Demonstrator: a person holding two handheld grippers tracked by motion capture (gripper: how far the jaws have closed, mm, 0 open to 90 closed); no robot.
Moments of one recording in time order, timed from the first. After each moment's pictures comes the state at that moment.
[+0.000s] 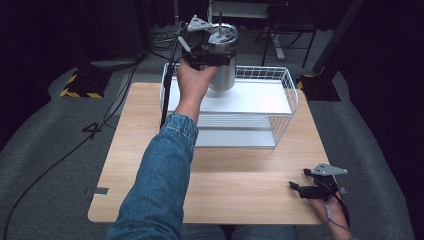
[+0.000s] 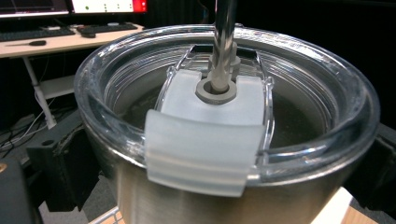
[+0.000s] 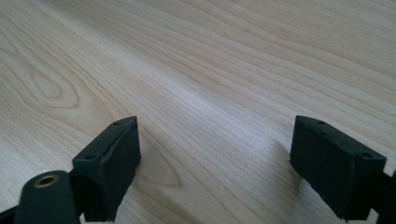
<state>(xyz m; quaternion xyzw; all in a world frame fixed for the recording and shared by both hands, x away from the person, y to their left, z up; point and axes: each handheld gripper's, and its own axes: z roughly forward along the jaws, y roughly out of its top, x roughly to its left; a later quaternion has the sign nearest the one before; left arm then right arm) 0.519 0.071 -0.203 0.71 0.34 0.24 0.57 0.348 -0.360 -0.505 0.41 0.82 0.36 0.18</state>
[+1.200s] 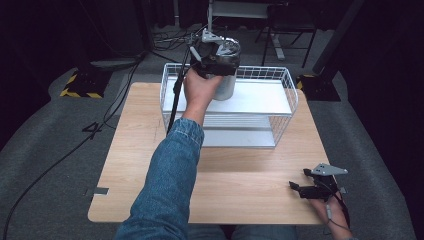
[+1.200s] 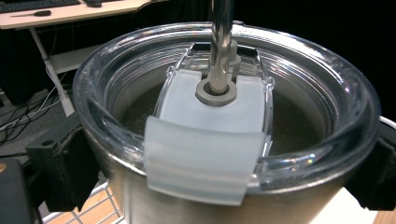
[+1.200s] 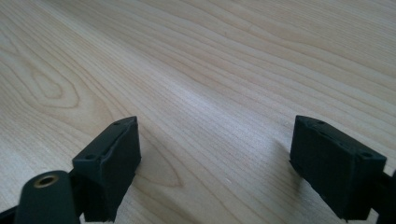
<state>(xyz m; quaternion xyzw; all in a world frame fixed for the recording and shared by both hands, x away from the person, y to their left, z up) 0.529 0.051 -0.233 0.74 0.36 0.24 0.52 0.348 -0.360 -0.505 0.40 0.82 0.36 0.18</state>
